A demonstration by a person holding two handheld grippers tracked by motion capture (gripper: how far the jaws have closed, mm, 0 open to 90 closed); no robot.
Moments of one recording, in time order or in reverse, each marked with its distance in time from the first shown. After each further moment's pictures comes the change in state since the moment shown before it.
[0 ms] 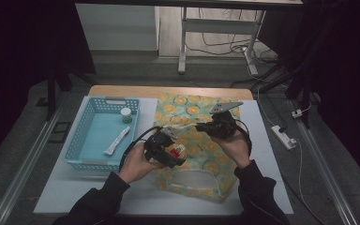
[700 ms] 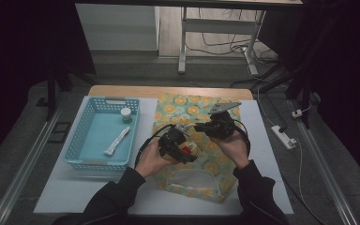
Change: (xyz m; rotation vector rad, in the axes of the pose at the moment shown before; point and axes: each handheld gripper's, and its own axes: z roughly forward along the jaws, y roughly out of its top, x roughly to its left) left arm 0.012 0.024 0.040 -0.013 -0.019 -0.009; right arm 0.003 0.001 0.004 0.005 0.000 -0.005
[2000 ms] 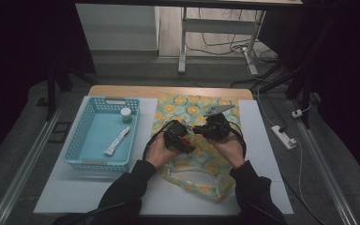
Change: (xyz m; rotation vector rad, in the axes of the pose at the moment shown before) left arm 0.048 0.000 0.051 0.055 0.162 -0.040; right arm -0.006 -0.011 0.021 0.047 -0.019 0.015
